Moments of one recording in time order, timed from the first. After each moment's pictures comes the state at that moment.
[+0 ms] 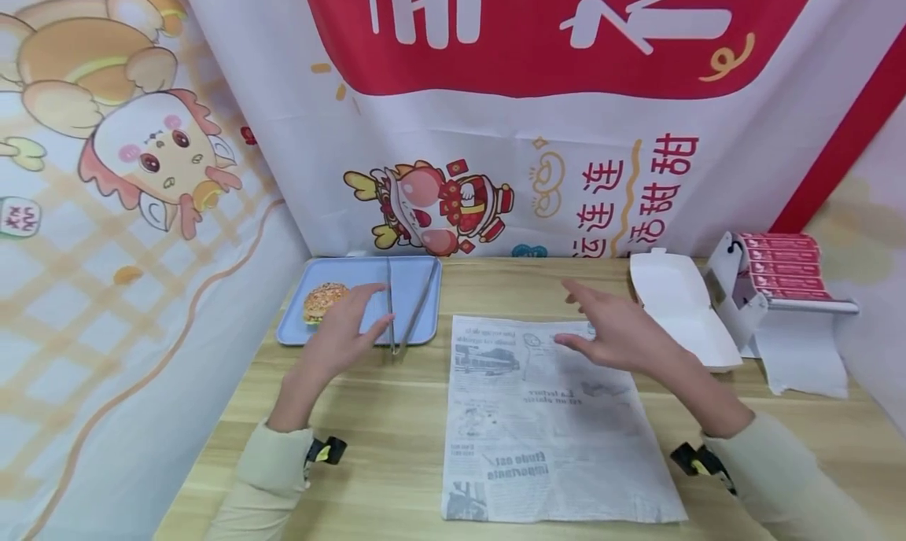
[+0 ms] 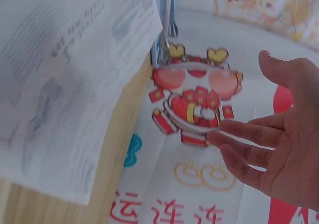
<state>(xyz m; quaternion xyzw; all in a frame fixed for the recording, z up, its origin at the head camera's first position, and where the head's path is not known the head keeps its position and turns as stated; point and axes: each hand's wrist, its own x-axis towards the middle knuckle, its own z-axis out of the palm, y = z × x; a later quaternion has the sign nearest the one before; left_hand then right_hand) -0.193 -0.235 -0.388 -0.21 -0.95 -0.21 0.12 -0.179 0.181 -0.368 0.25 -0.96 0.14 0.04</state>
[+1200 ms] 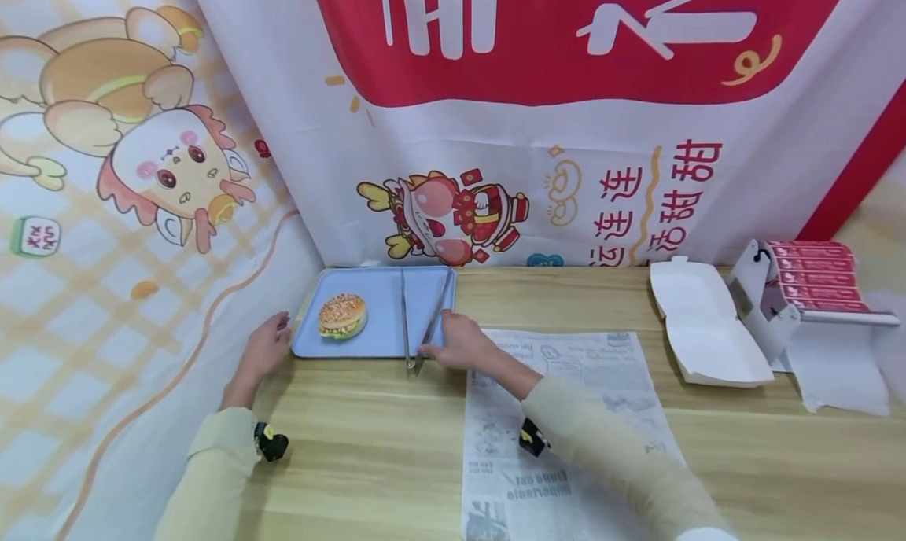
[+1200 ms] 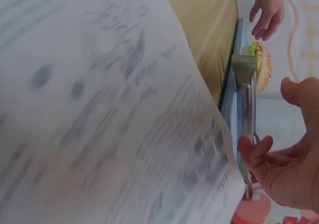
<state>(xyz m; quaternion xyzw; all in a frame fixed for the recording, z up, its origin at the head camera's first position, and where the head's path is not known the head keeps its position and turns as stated) -0.256 -0.440 -0.483 -0.02 -0.96 -0.26 0.09 -0.261 -0.043 -0.464 0.25 -0.93 0.27 -0.06</state>
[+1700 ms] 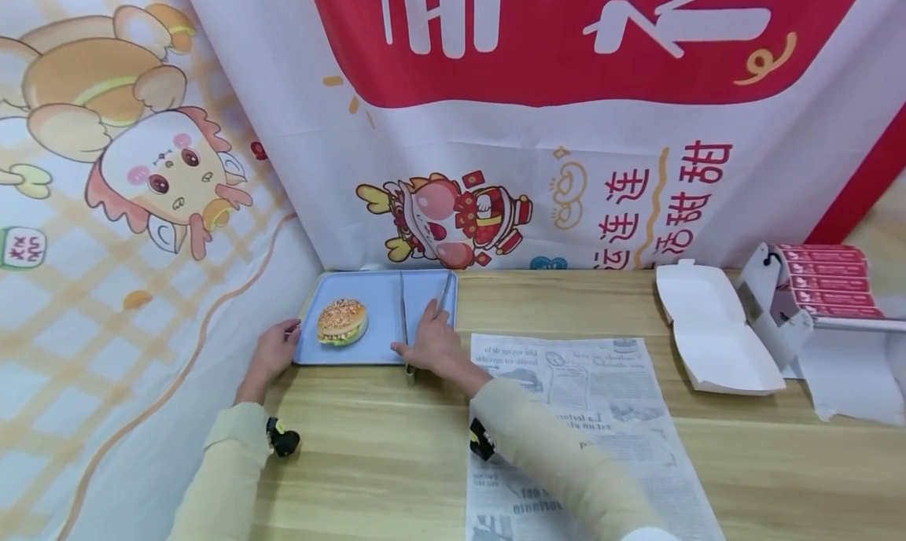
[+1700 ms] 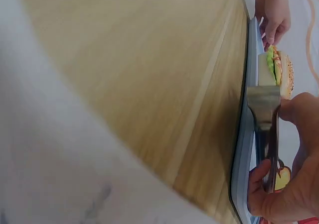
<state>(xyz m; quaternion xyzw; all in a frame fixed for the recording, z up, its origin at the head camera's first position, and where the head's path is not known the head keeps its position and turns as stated) -0.279 -0.436 -0.499 0.02 -0.96 -0.27 0.03 -0.274 -0.111 -0.479 0.07 -0.96 0.26 -0.09</state>
